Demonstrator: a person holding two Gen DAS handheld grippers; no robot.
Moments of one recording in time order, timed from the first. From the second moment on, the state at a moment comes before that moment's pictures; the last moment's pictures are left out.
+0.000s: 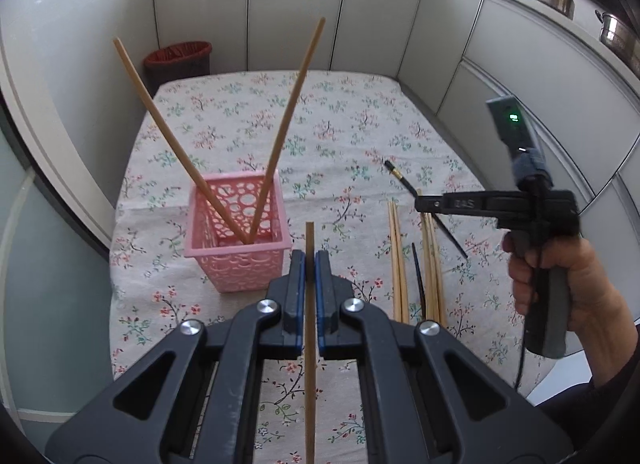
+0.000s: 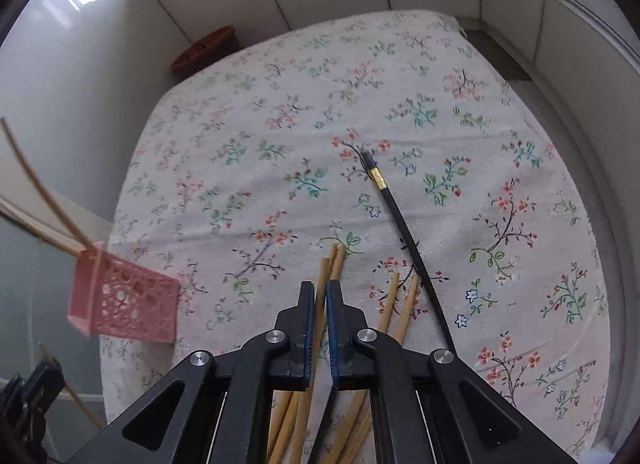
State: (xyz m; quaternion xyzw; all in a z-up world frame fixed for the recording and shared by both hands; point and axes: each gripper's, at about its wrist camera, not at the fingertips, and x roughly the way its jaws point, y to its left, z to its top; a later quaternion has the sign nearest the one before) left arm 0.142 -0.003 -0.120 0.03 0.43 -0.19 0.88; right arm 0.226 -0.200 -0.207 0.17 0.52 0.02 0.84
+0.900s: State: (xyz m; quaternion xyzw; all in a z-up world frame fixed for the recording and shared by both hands) left arm 0.093 0.042 -0.003 -0.05 0.18 -0.17 0.97; right arm 0.100 -0.144 -0.016 0.10 0.27 0.12 0.95
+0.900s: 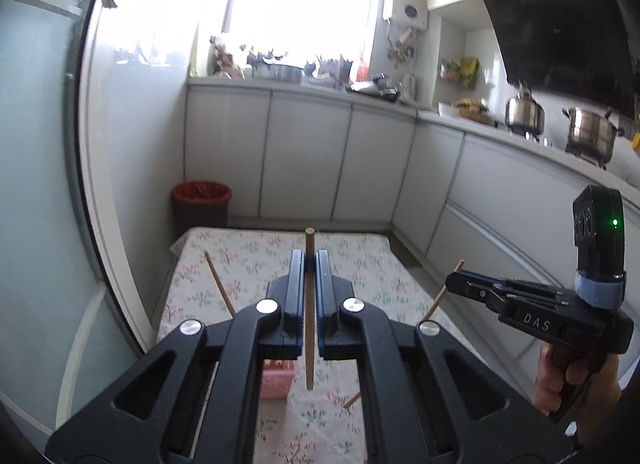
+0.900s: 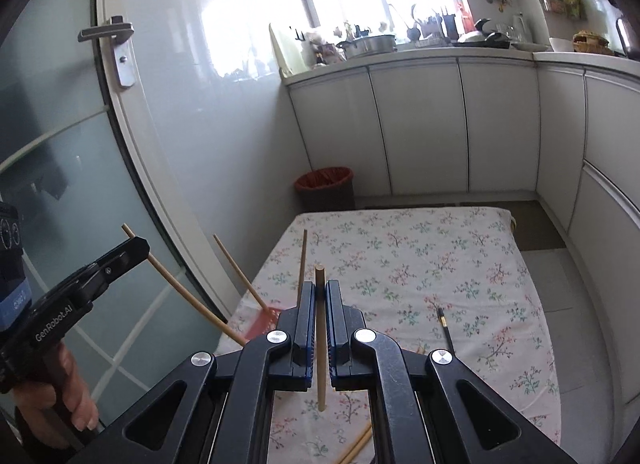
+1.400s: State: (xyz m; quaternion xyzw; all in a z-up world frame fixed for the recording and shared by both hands) left arm 0.122 0.059 -0.002 -0.09 0.15 -0.11 0.98; right arm 0.129 -0.138 0.010 0.18 0.21 0.14 0.95
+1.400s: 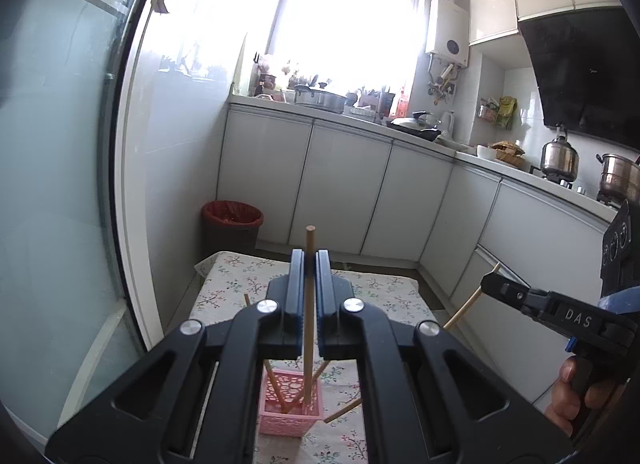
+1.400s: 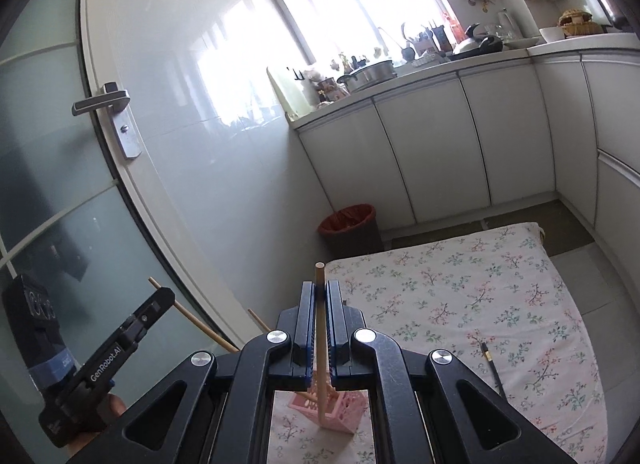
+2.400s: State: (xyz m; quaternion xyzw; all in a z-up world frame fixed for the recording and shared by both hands) left arm 0.181 0.047 -0.067 -0.06 0.27 -0.09 0.96; right arm 0.206 -0.122 -0.079 0.23 0.30 0.14 0.91
